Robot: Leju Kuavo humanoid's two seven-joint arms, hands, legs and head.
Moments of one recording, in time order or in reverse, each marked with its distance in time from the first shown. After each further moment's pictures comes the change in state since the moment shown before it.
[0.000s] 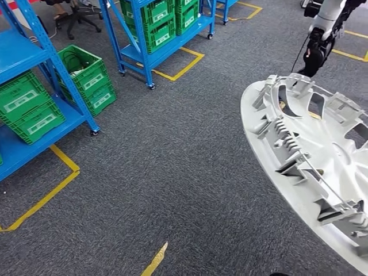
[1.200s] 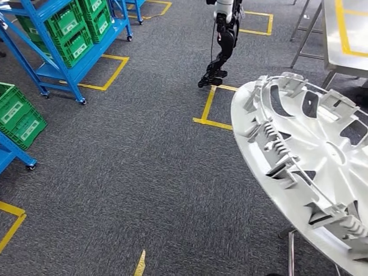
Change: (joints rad) left arm -0.019 0.012 -0.035 0.001 -0.001 0.003 0.083; right arm -0.001 -0.003 0.028 -0.006 0.024 0.000 0.000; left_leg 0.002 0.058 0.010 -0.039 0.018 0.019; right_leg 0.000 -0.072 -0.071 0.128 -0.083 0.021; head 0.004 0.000
